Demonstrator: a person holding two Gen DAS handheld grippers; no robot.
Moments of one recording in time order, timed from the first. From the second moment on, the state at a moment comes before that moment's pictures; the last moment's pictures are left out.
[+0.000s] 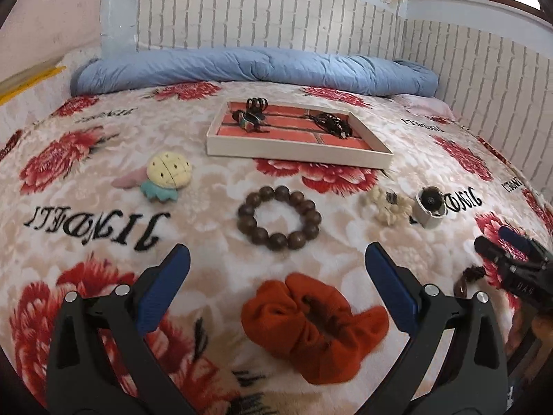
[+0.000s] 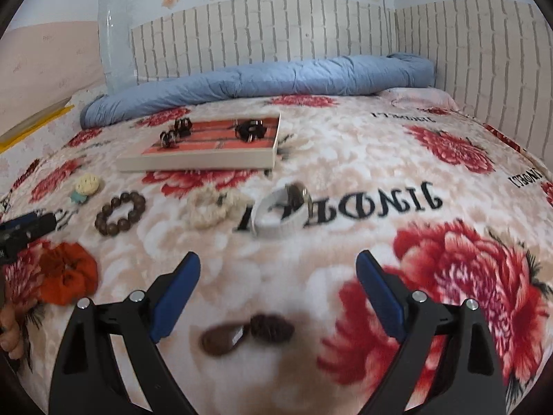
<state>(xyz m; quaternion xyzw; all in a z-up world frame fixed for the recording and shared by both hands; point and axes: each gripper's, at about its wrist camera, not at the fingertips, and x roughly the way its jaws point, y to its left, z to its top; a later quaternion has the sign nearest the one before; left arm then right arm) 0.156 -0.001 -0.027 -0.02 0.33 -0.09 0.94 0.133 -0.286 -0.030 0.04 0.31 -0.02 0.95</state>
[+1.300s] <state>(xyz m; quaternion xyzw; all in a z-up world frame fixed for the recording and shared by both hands) 0.175 -0.015 -0.078 -0.03 0.42 -0.14 0.90 0.142 -0.283 -0.069 0.04 0.37 0.00 0.93</state>
